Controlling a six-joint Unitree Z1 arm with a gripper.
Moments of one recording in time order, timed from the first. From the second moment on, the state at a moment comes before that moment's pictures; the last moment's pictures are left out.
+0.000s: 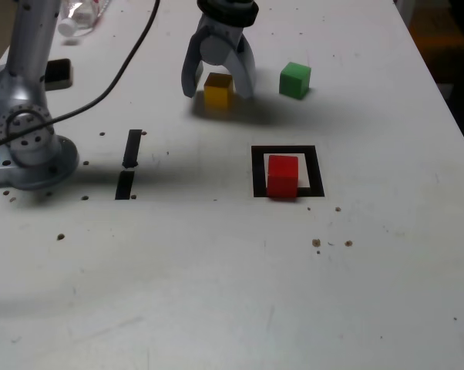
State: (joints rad) arm 0.47 2.04 -1.38 1.22 0.07 0.62
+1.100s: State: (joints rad) arm 0.49 1.96 -1.35 1.17 0.04 0.64
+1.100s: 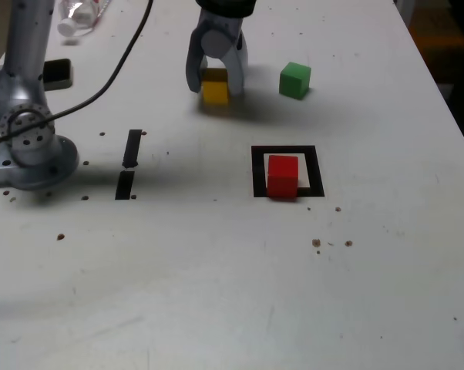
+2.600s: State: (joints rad) arm -0.19 1.83 -1.64 1.46 0.08 -0.04
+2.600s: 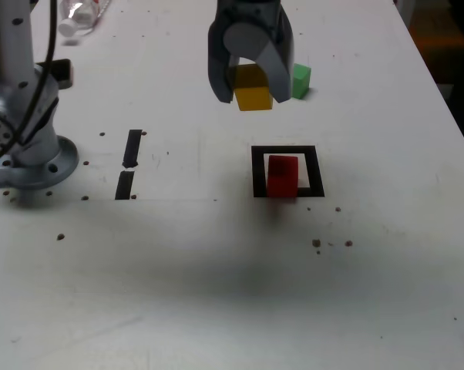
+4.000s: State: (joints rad) arm -0.23 2.06 -1.68 1.39 0.05 -0.06
